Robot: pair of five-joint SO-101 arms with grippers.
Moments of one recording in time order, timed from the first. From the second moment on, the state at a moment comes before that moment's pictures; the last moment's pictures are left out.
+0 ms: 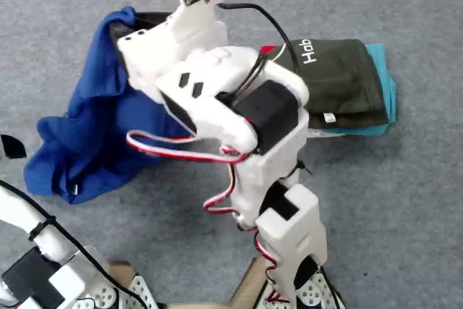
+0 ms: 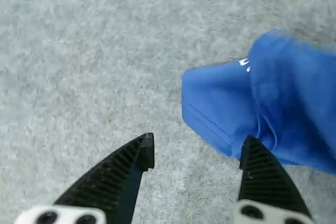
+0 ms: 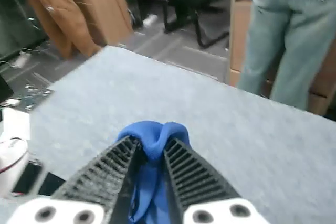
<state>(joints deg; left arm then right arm) -50.6 -18.0 9.5 85.3 -27.7 -41.1 24.3 -92.4 97.6 -10.5</state>
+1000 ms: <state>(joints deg) -26.4 16.8 3.5 55.2 -46.0 -34.2 50.8 -89.1 97.7 -10.4</state>
